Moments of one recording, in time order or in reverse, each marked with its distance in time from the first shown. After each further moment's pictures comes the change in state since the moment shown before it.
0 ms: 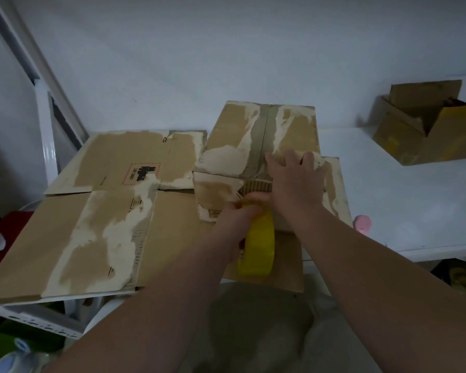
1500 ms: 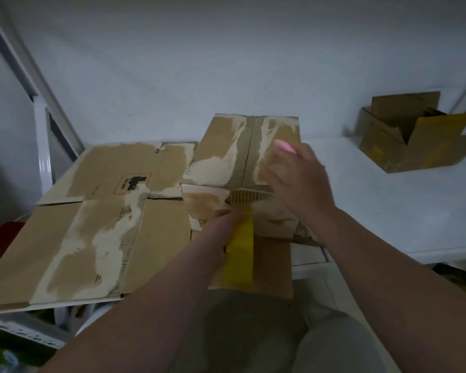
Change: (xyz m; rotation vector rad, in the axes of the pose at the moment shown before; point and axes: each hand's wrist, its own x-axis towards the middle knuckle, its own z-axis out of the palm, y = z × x) left_hand -0.011 0.004 0.014 -0.076 0.091 -0.084; right_hand -0.017 0.049 -0.023 0.617 0.346 -0.123
